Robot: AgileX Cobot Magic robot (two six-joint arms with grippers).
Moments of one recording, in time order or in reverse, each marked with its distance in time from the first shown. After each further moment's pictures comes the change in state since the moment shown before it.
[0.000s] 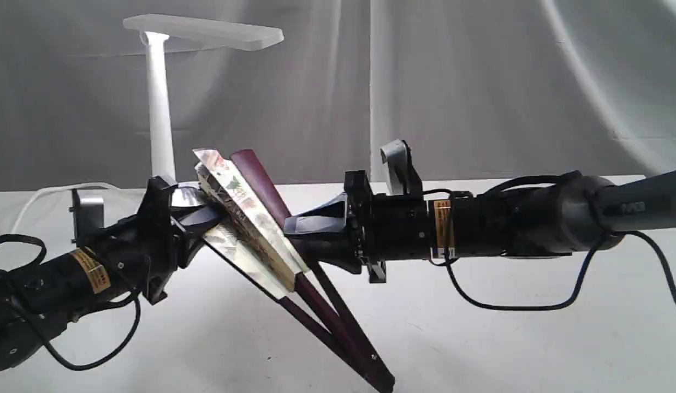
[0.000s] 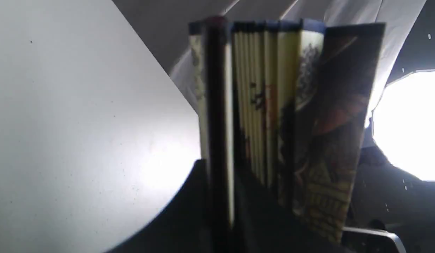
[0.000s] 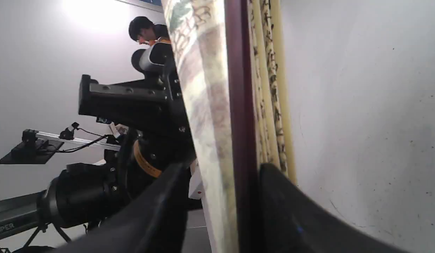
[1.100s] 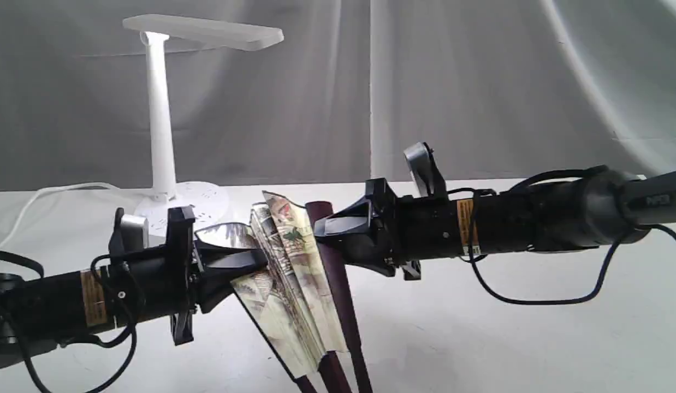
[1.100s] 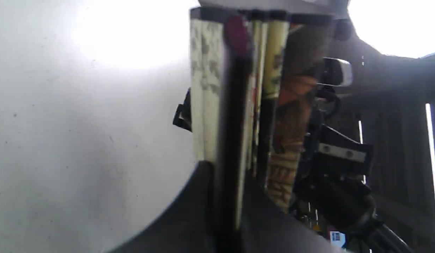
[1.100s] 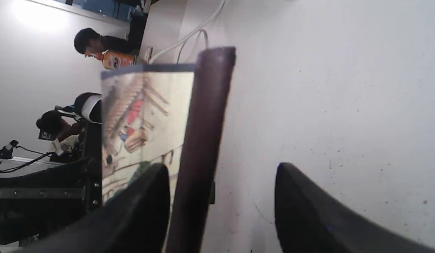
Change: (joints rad) left arm 0.023 0.005 -0.002 0.428 -0.169 -0.284; right arm -0.076 0.000 0.000 -0.104 0.089 0.000
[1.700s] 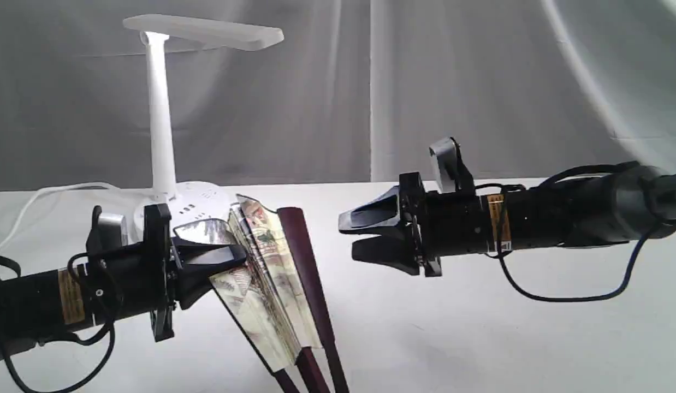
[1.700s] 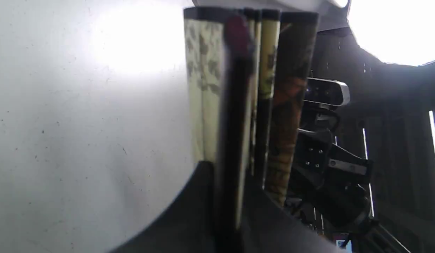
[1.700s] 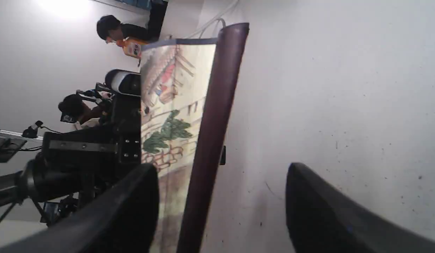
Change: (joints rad) left arm 0.059 0.000 0.000 0.035 -0.011 0.009; right arm -0.063 0.000 0.000 -0.054 -0.116 0.000
